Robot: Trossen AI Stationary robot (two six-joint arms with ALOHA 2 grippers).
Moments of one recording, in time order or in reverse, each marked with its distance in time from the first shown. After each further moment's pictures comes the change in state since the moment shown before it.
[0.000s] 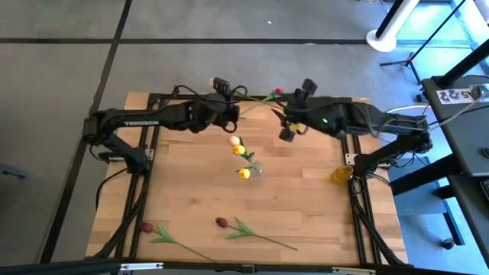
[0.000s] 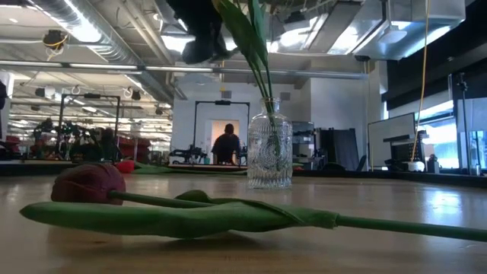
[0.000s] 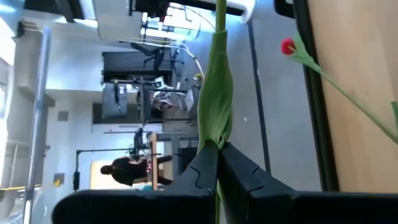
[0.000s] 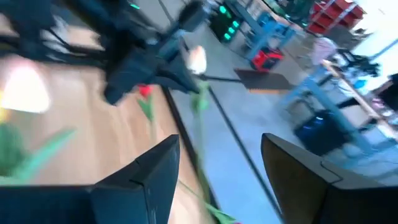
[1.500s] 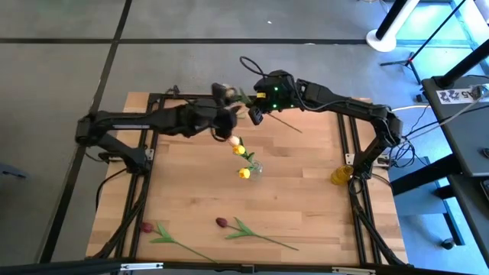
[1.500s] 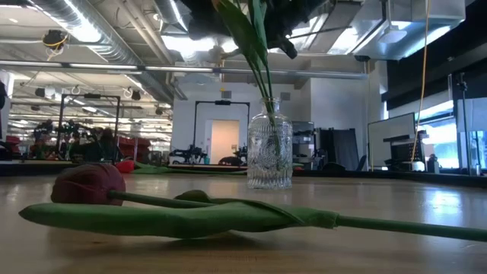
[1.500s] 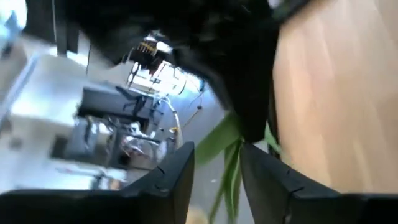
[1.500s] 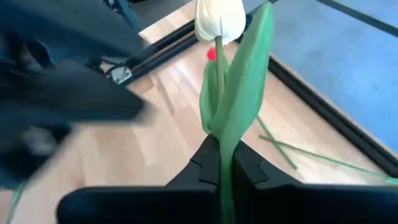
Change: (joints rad) left arm -0.084 -0.098 0.000 0.008 0.174 -0.236; right arm -0.343 0.287 0.000 0.145 -0.682 0.562
